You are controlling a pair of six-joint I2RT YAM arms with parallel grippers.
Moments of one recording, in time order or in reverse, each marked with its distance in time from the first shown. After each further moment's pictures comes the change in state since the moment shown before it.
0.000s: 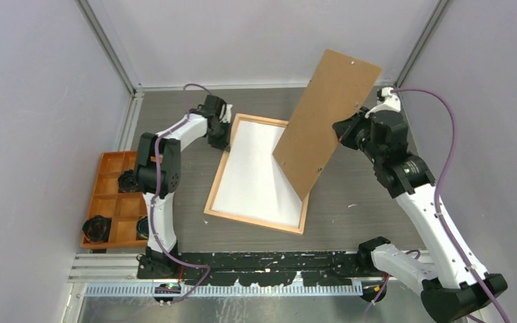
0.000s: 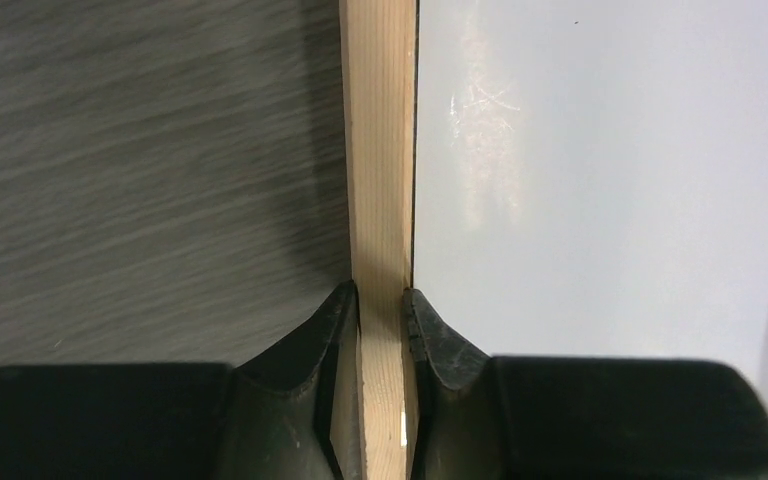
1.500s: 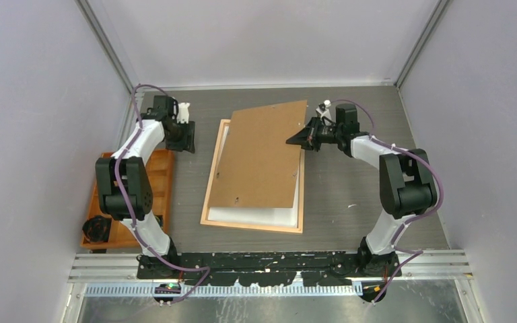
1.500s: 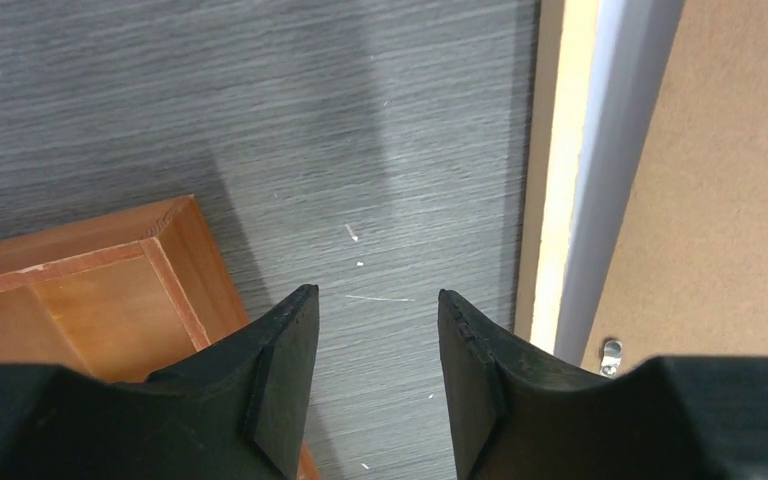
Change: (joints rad) left arm 0.323 -0.364 -0.257 -0.093 0.036 0.200; right arm -0.165 0.819 -0.104 0.648 -1.077 0.341
